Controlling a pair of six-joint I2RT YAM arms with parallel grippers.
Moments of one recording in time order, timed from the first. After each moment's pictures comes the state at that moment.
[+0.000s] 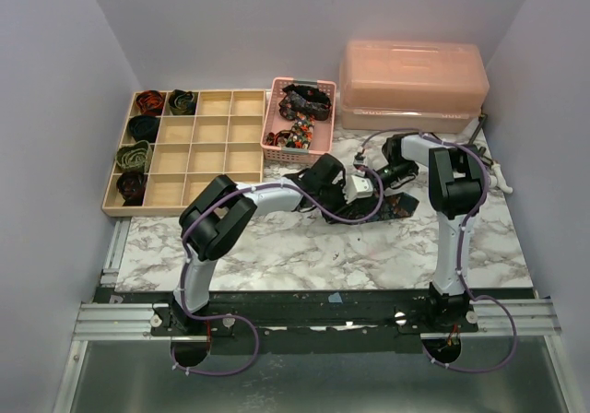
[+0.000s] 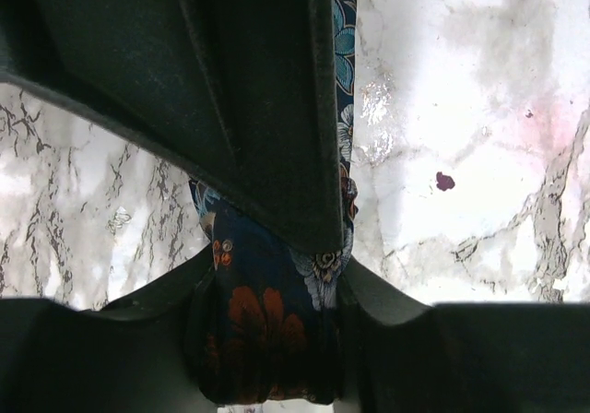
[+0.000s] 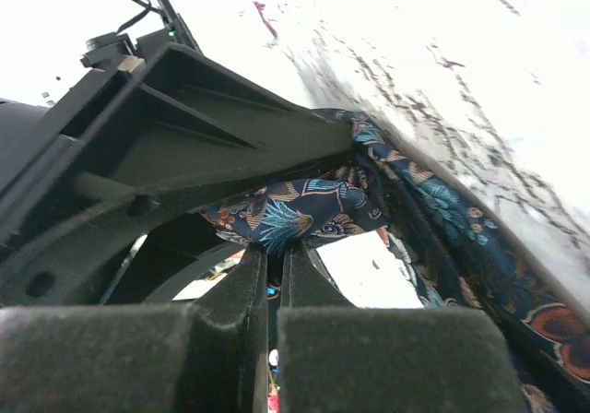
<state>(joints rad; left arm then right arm) -0.82 2.02 1.30 -0.12 0.47 0.34 0.15 2.23 1.49 -1.17 -1.03 -0.29</state>
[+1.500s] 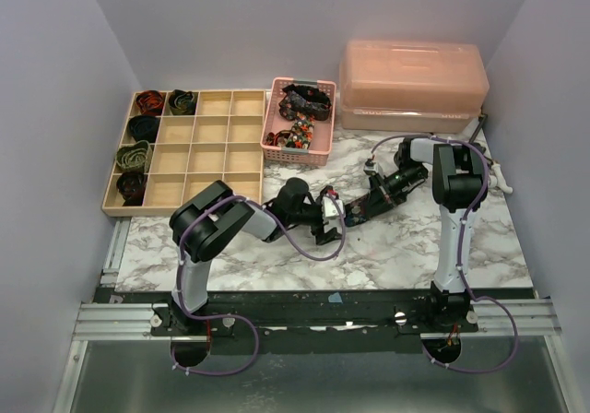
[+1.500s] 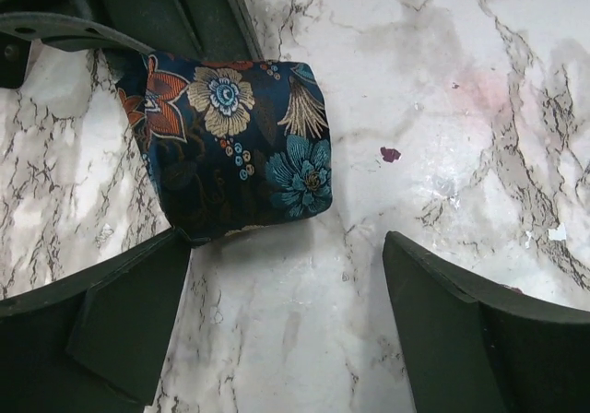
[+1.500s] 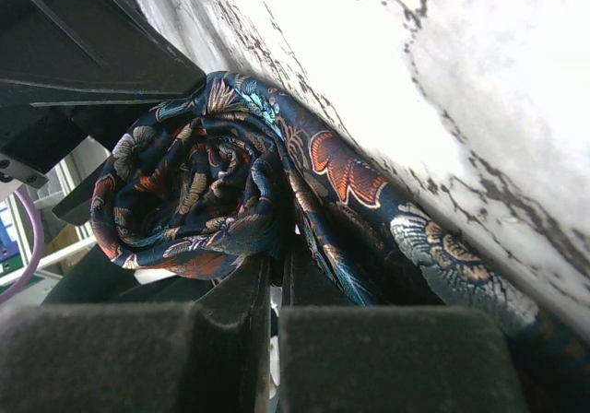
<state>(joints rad) -0.77 1.96 0.80 0.76 0.67 0.39 0.06 2.33 1.51 -1.27 -0.96 -0.50</state>
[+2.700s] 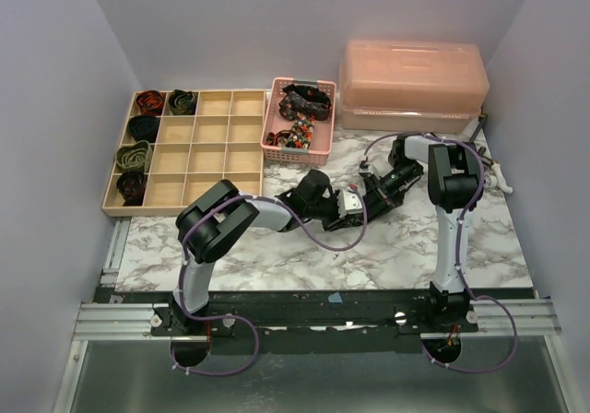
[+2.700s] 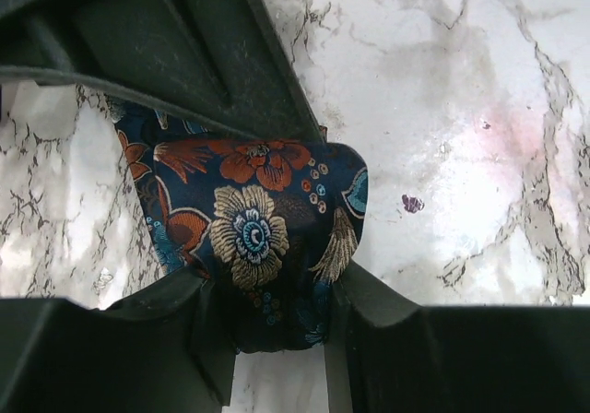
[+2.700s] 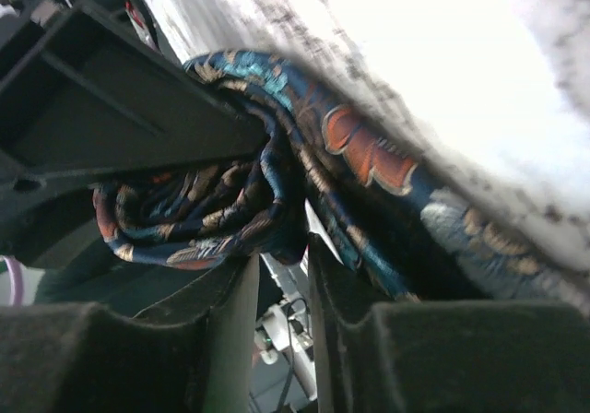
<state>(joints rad) -0.84 1.99 1.00 0.46 0.54 0.40 0.10 2.34 1.56 -1.36 -0.93 -0.54</state>
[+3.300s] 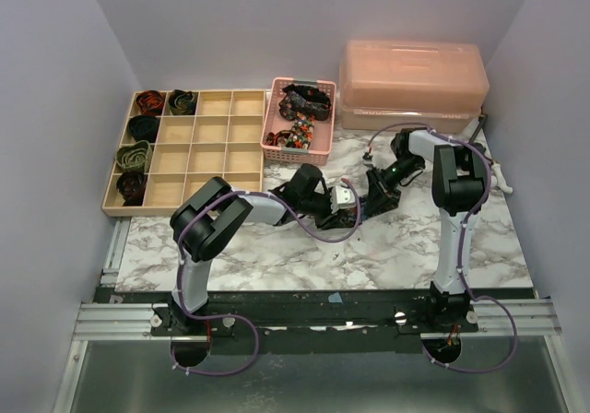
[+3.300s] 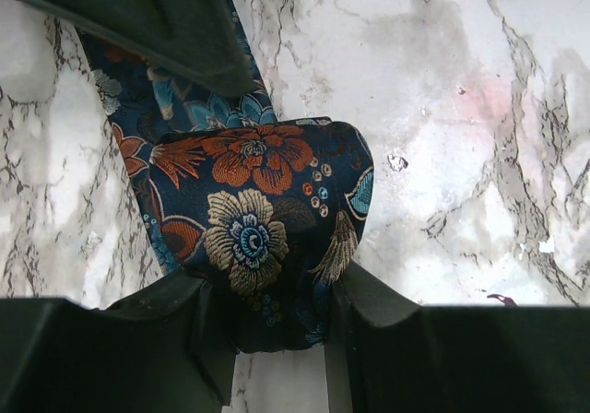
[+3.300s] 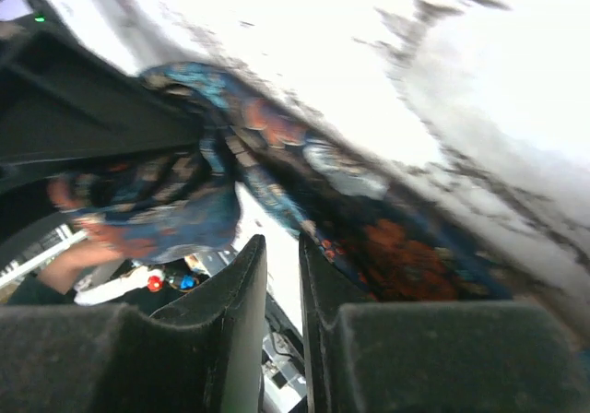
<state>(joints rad) -0.77 1.98 1.01 0.35 0.68 0.40 0.09 2.27 1.60 -1.26 -0.84 -0.43</state>
